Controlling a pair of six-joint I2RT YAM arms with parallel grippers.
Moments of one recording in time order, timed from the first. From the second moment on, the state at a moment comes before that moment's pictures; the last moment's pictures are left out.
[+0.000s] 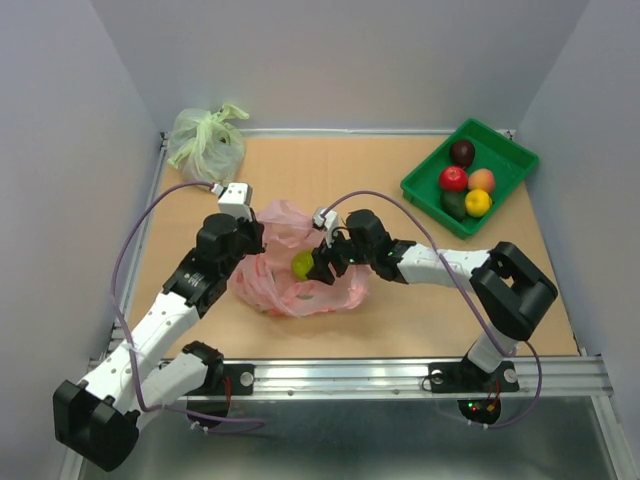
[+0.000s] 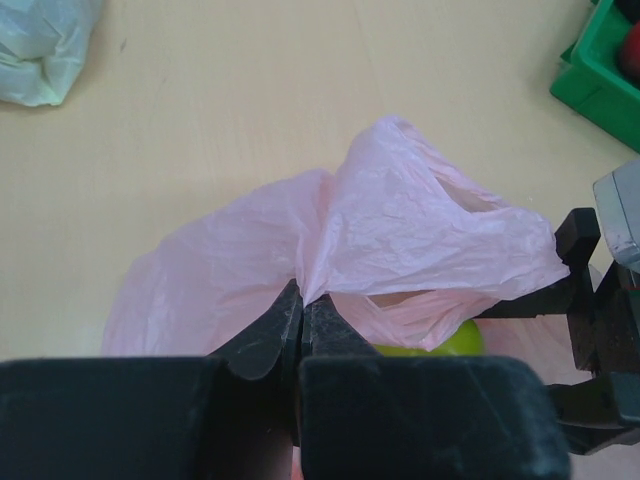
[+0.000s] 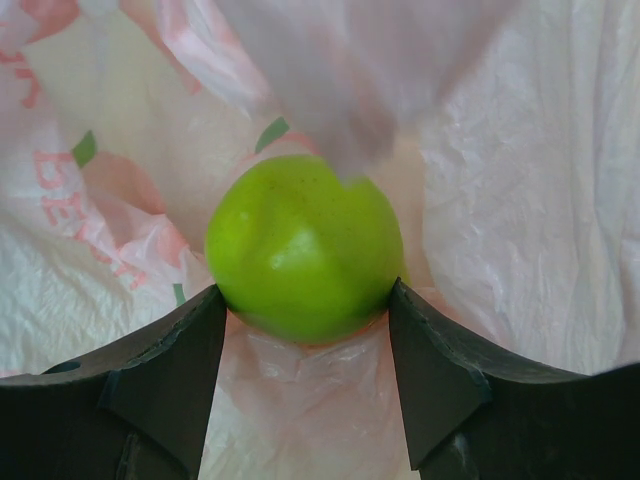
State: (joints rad) left arm -0.47 0.84 0.68 -0.17 -0.18 -0.28; right arm 0.81 1.67 0.91 0.24 -0.42 0.00
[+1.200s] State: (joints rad) left arm -0.47 0.80 0.68 -0.21 -0.25 -0.29; right arm 0.56 1.27 0.96 0.21 0.38 0.00
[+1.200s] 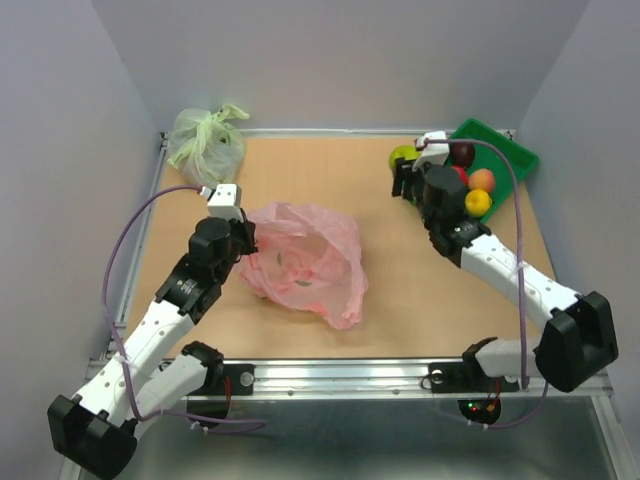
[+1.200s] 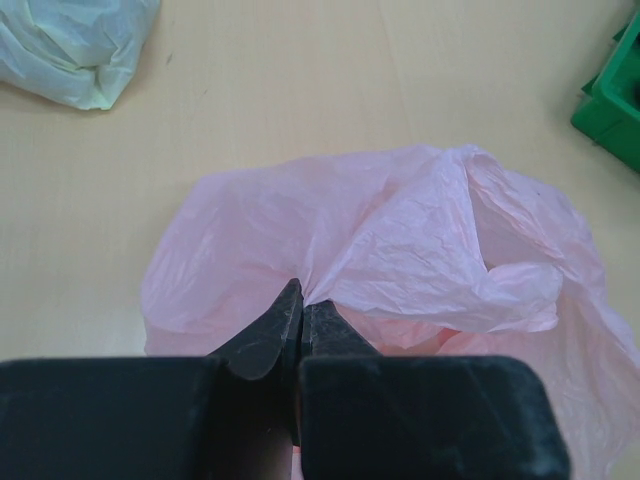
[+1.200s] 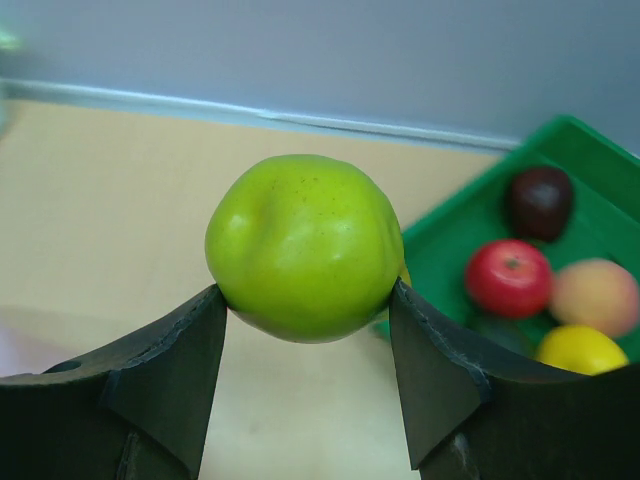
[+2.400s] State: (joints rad) left arm -0.41 0.66 0.66 -0.21 -0.45 -0.32; right arm 0.13 1.43 1.04 0.19 0.28 0.29
